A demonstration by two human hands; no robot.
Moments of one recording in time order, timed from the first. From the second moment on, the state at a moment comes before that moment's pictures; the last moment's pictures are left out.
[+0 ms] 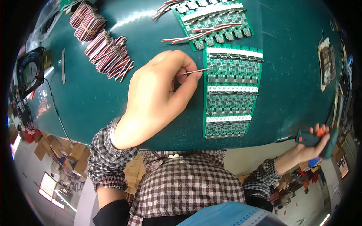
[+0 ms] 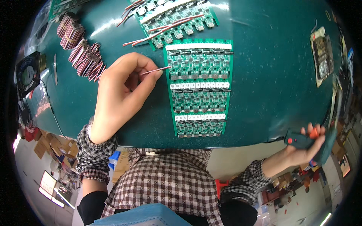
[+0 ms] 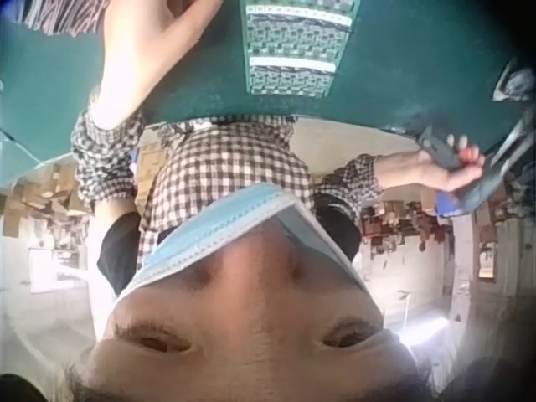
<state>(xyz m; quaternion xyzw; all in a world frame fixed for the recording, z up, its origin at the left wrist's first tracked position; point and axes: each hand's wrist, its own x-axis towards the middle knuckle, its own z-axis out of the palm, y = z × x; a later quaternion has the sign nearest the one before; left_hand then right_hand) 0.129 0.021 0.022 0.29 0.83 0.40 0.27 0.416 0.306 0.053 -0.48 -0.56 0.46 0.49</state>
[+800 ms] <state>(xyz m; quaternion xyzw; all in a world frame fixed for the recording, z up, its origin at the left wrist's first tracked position) 0.097 -0.049 0.032 0.29 0.93 0.22 -0.01 0.404 0.262 0.031 -0.28 -0.34 0.84 0.32</state>
